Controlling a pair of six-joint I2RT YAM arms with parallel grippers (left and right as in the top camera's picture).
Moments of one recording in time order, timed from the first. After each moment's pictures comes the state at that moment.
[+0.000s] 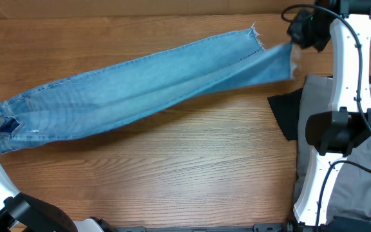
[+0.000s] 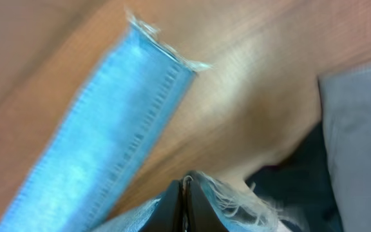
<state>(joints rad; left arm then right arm) 0.75 1.56 1.39 -0.87 -0.17 -0.25 -0.08 2.36 2.67 -1.52 -0.14 0.52</state>
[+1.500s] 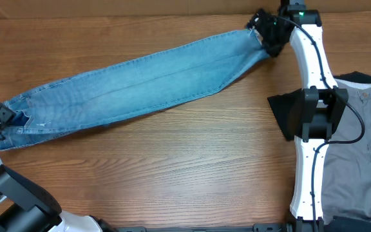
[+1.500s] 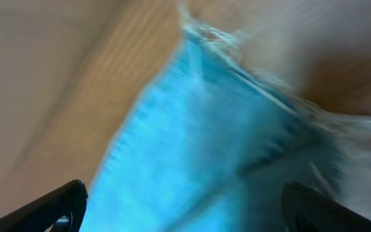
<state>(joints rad) 0.75 1.74 1.39 -0.72 -0.01 -0.22 -0.02 2.63 2.55 -1.03 -0.33 0.72</state>
